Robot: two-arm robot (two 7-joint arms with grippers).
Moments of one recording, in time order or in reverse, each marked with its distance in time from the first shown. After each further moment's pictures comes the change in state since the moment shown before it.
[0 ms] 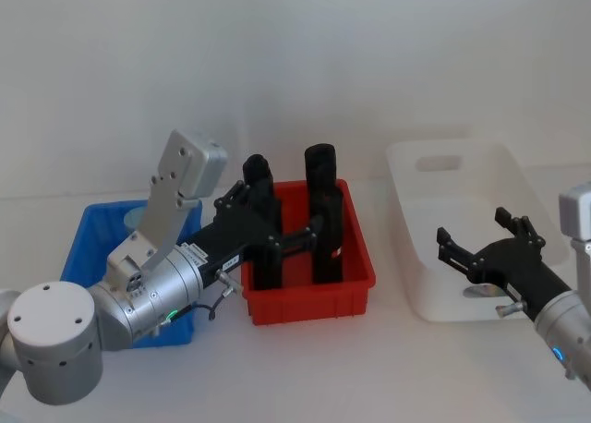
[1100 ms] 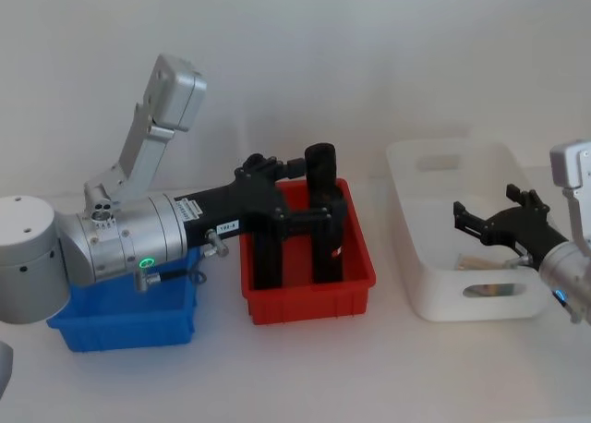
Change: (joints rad) left arm -0.146 0.002 -0.060 0.043 -0.112 0.186 -0.384; right arm 0.280 -0.033 0.014 0.380 -0.040 0.008 0.096
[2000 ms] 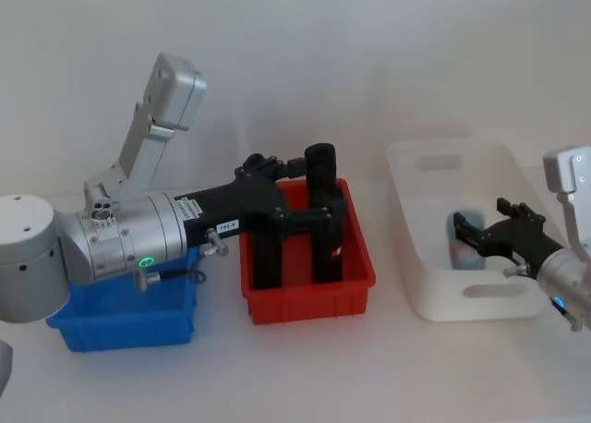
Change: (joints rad) left arm -0.001 0.000 0.000 0.000 0.000 0.001 -0.002; right arm -0.017 0.007 -0.004 -0.030 0.002 0.074 0.011
